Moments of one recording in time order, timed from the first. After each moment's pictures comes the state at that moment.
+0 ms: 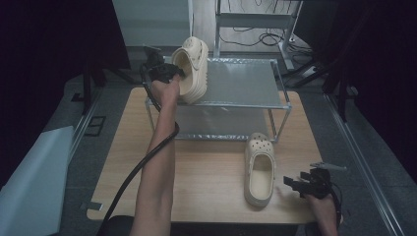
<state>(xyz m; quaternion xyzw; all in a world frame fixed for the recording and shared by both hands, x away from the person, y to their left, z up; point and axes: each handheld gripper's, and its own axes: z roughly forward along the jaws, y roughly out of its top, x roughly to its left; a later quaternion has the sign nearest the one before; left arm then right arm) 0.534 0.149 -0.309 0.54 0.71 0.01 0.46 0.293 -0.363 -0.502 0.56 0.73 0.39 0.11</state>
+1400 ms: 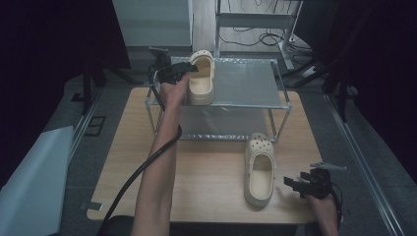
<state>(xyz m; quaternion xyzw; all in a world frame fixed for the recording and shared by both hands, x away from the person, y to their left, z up) 0.535 0.133 -0.316 0.55 0.66 -0.03 0.51 0.293 -0.364 -0.501 0.55 0.73 0.39 0.11</state>
